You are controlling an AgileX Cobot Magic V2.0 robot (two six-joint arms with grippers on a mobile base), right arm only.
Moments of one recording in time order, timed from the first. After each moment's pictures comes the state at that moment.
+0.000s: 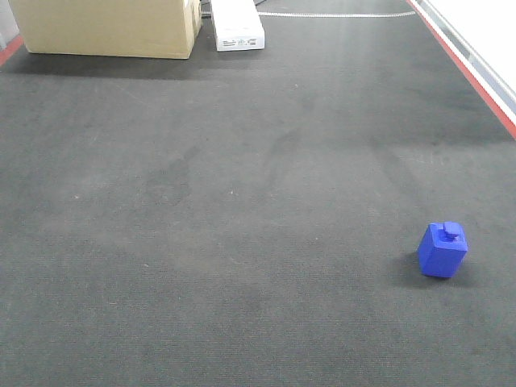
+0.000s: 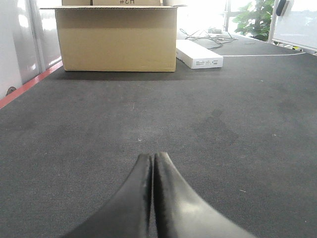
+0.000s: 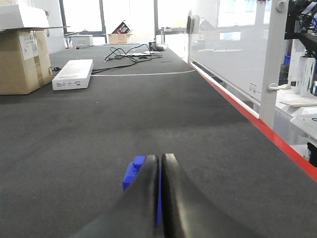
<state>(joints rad) -0.08 -0.02 0.03 -0.02 0.07 0.02</state>
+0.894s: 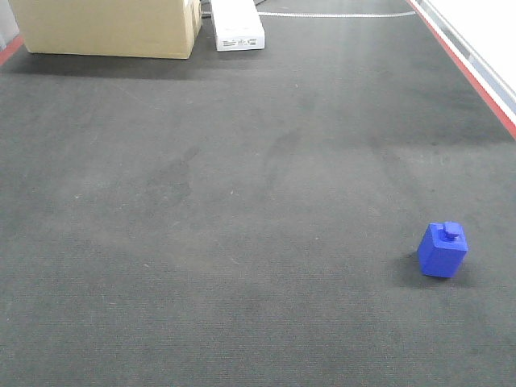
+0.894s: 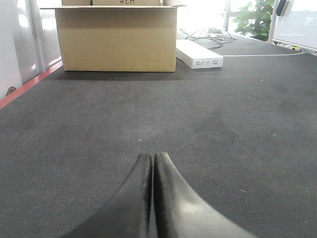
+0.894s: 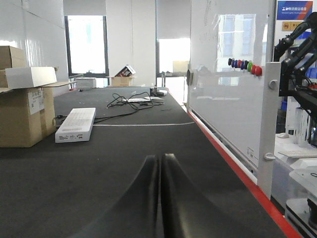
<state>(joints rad) -0.08 0.20 -0.25 -0.05 0.00 0.02</state>
